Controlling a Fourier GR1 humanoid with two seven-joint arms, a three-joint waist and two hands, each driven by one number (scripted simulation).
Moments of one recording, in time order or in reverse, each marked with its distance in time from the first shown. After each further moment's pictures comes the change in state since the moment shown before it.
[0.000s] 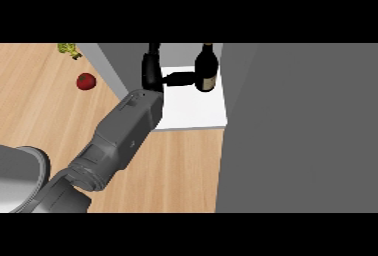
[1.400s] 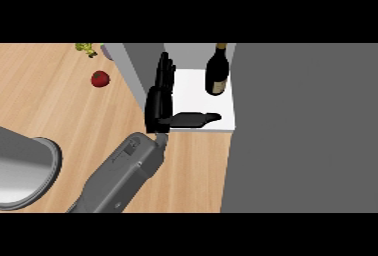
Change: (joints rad) left arm 0.501 0.028 -0.153 -0.836 -0.070 0.006 0.106; right arm 0.011 0.010 0.048 -0.012 0.017 -0.067 0.034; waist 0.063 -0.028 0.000
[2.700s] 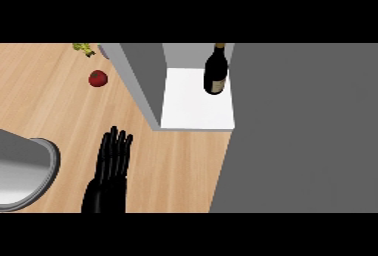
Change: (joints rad) left arm 0.718 0.271 -0.197 -0.800 -0.124 0.064 -0.018; right arm 0.023 -0.170 0.182 -0.001 0.001 0.172 0.037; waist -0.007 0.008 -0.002
